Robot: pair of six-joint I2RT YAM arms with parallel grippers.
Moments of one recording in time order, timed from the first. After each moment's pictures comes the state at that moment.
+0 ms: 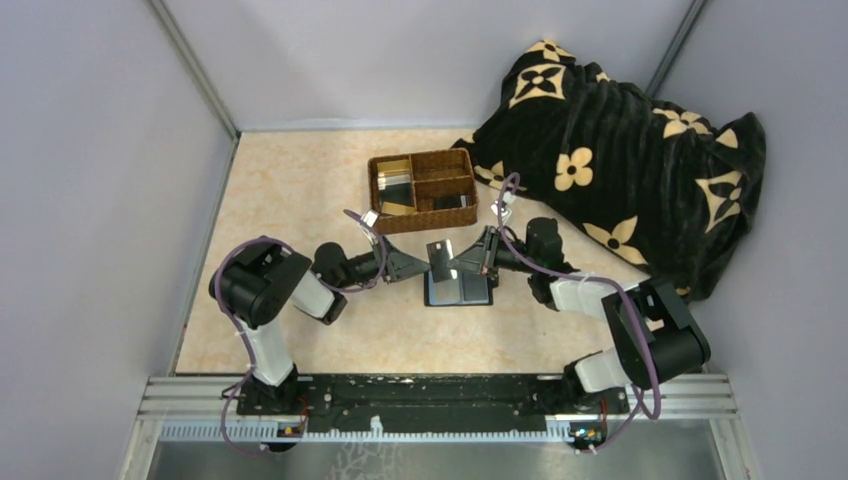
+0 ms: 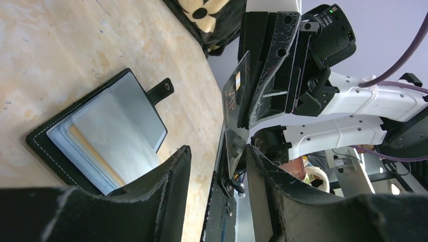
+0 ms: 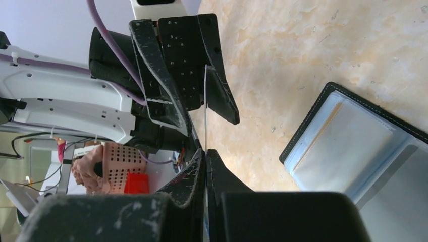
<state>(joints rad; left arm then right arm) -0.52 1.84 0.39 1.53 0.70 -1.17 0.38 1.40 0.45 0.72 -0.84 0.91</state>
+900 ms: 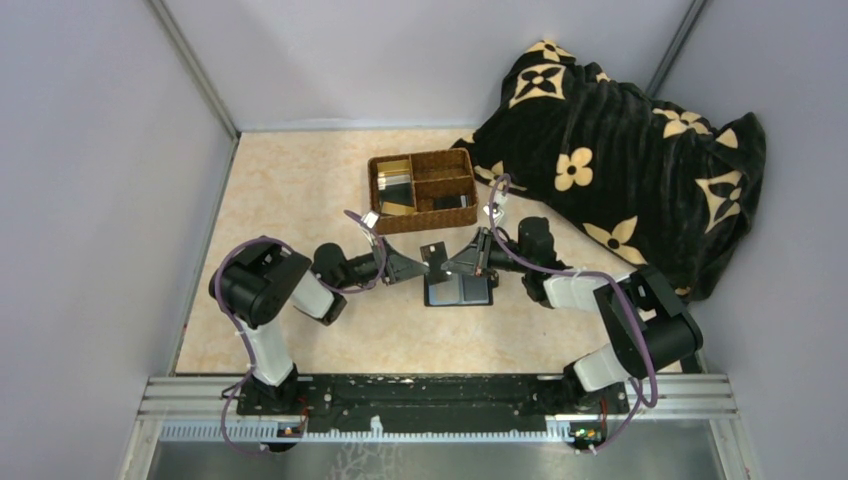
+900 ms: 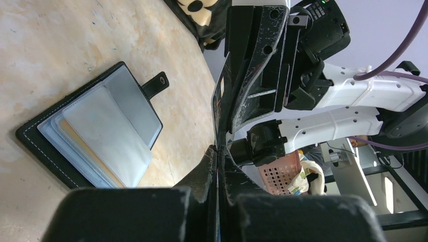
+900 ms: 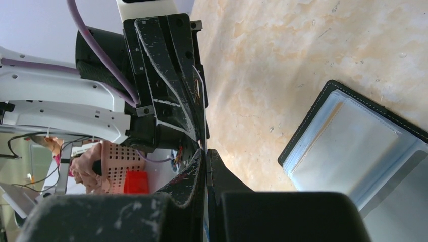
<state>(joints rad) -0.52 1.85 0.39 1.55 0.74 -1.19 0.42 1.46 0.48 0.72 -0.82 0.91</state>
